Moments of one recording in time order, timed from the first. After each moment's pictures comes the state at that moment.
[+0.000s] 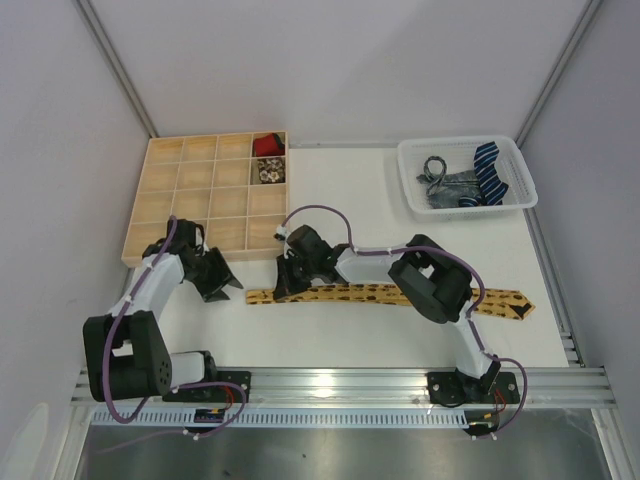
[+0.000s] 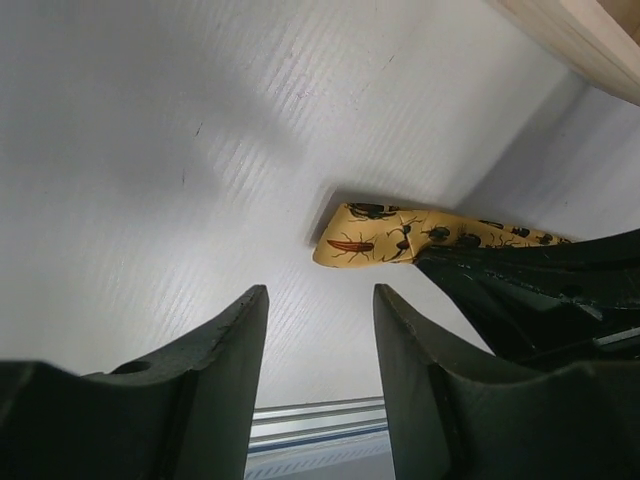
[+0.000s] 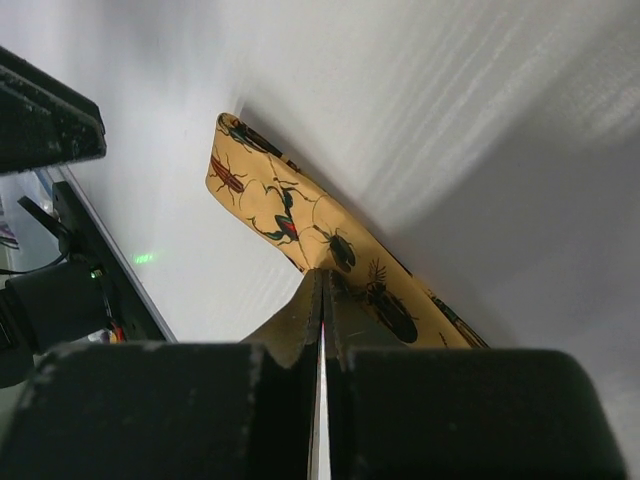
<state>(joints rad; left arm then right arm) 0.11 1.27 0.75 -0.78 0.28 -0.51 0.95 2.14 1.37 -0.01 -0.39 0.64</state>
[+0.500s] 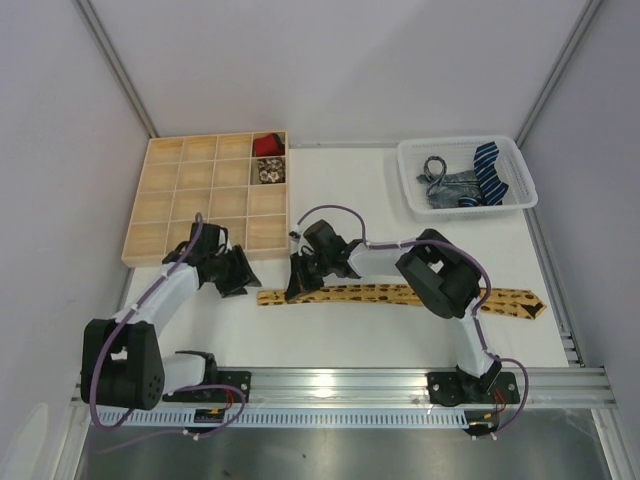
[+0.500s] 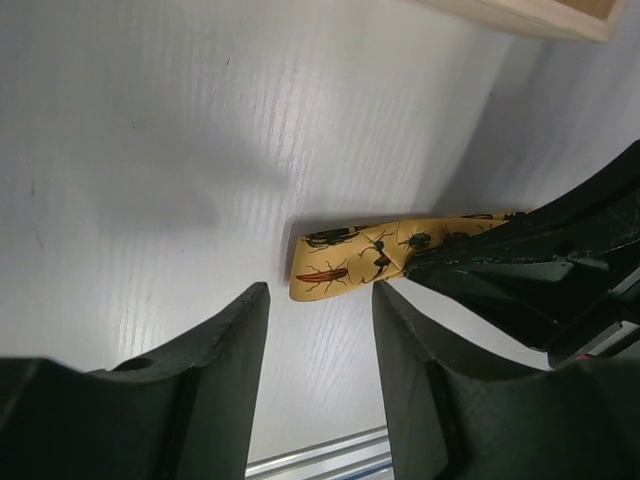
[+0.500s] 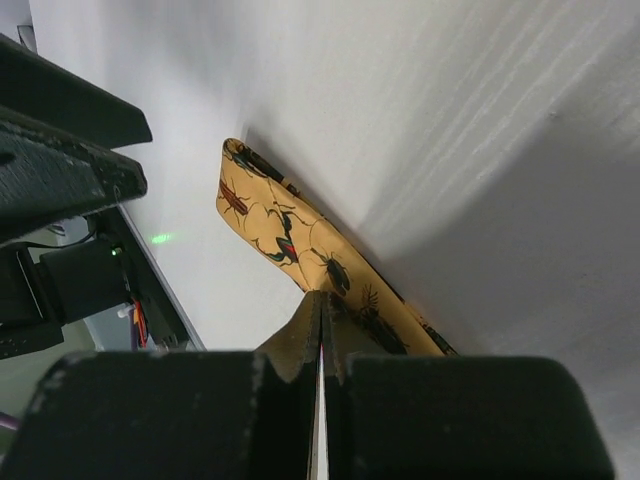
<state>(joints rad) -0.08 1.25 0.69 -0.58 0.28 -0.51 0.87 2.10 1.27 0.01 -0.55 0.65</state>
